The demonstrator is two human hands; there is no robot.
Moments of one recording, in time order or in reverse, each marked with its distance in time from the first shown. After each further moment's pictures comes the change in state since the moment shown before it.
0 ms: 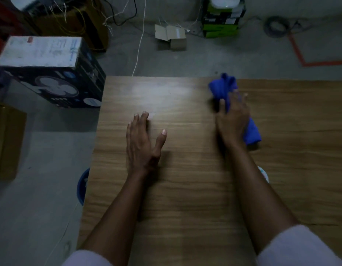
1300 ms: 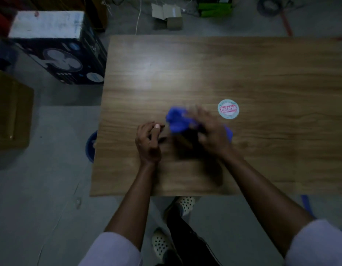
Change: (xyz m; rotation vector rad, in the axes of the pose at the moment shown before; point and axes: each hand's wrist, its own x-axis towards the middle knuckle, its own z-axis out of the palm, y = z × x) left_hand -0.203 0.016 -0.017 -0.512 0.168 -0.107; right_hand -0.225 0.036 -0.121 0.242 -0.464 -0.527
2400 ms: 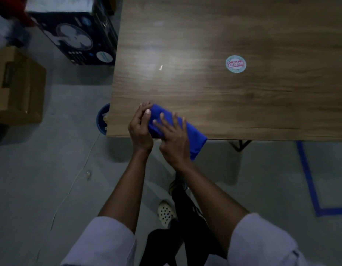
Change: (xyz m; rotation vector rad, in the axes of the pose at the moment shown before) left_hand -0.112 -0.015 -0.092 -0.119 -0.035 -0.044; right_hand -0.136 -0.139 0.147 -0.127 0.017 0.147
